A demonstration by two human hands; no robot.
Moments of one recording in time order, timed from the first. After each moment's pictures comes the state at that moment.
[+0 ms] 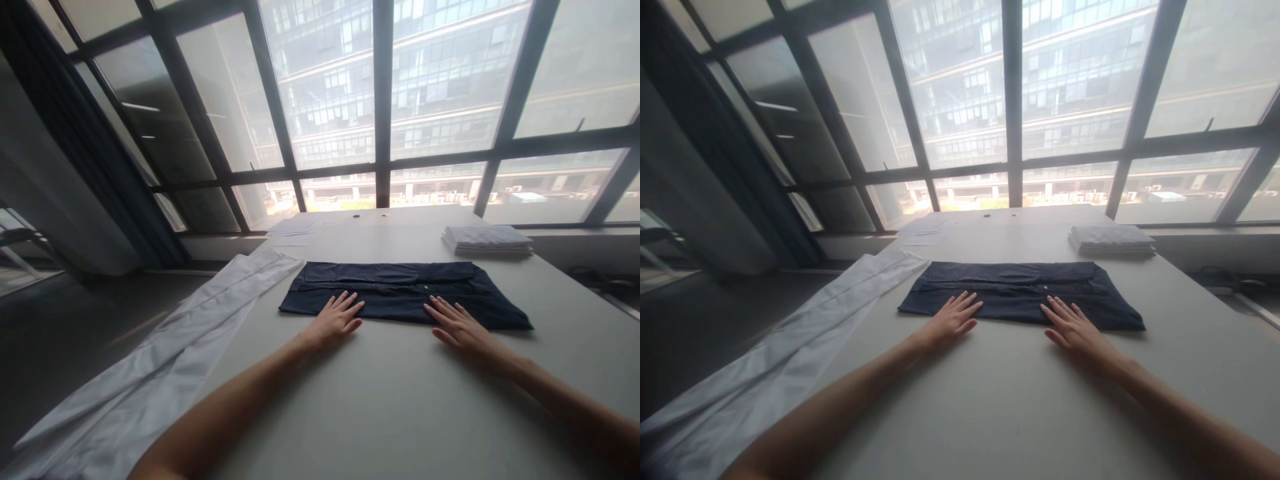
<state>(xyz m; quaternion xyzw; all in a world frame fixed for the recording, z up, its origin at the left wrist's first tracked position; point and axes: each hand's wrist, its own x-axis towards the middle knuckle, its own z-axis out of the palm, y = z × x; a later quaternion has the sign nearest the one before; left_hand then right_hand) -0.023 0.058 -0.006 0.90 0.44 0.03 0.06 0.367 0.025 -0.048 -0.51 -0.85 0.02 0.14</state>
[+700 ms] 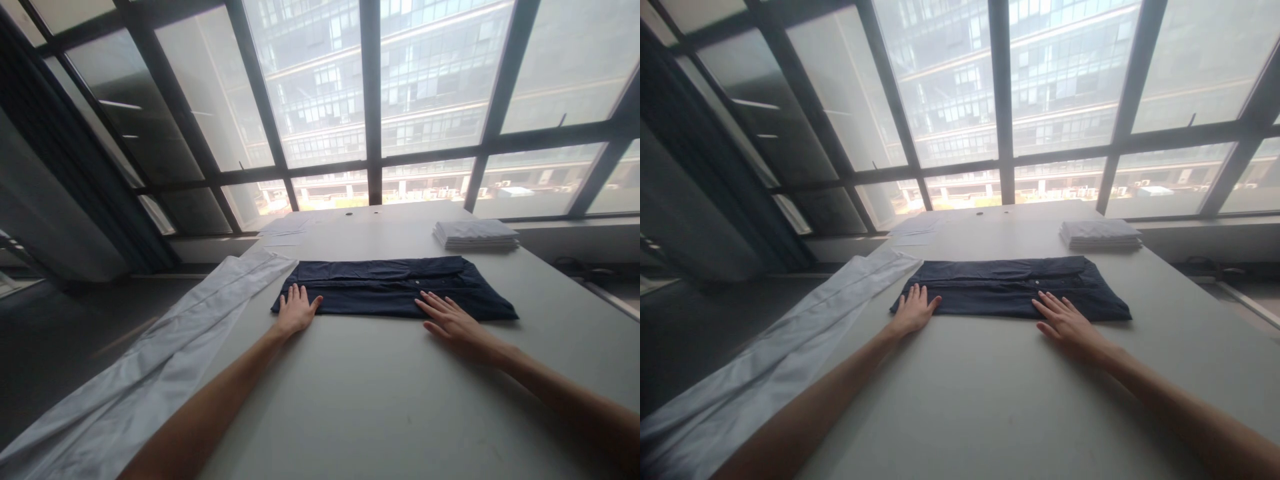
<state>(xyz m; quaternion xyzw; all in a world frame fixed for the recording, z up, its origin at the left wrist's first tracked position) -0.079 0.090 -0.006 0.69 0.72 0.00 -0.01 0.367 0.024 -0.043 -0.52 -0.84 0.06 0.12</state>
